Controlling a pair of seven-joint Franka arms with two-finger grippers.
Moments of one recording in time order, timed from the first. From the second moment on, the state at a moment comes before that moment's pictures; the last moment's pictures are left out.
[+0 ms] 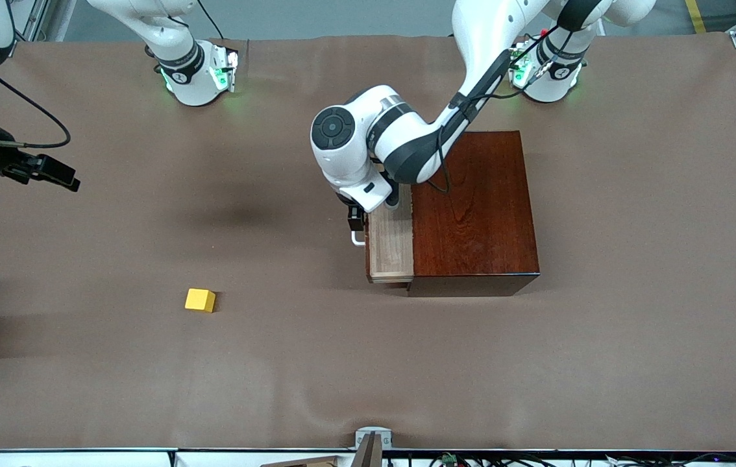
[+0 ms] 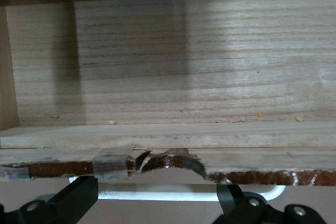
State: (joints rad) left arm -0.76 0.74 -0.16 -1.24 0.11 1.87 -2.47; right arm -0.09 -0.05 0.04 -1.75 0.01 1.63 0.08
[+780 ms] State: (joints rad) left arm -0.76 0.74 -0.06 -1.24 0.12 1.68 -2.47; right arm -0.11 -0.05 0.05 -1.73 0.01 1.60 0.02
